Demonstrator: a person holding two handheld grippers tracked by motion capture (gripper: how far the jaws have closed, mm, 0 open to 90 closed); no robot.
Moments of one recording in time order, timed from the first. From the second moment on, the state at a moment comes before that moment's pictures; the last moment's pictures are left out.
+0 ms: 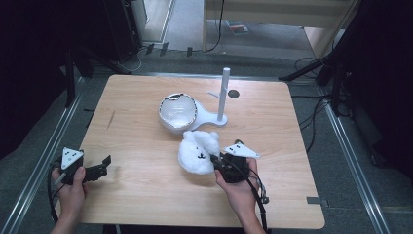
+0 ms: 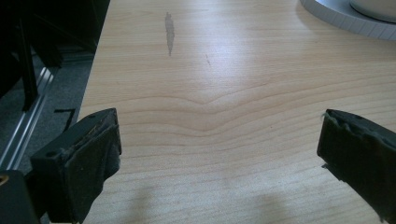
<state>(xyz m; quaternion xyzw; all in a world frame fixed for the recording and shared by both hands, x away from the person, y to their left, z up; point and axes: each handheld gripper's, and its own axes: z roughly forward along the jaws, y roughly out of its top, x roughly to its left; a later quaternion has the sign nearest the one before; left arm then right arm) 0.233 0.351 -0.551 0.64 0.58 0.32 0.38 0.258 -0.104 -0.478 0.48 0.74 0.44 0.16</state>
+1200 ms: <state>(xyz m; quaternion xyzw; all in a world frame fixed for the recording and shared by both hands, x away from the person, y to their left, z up) 0.233 0.352 -0.551 0.64 0.58 0.31 0.39 0.320 -0.071 -0.426 0.49 0.74 0.41 0.19</state>
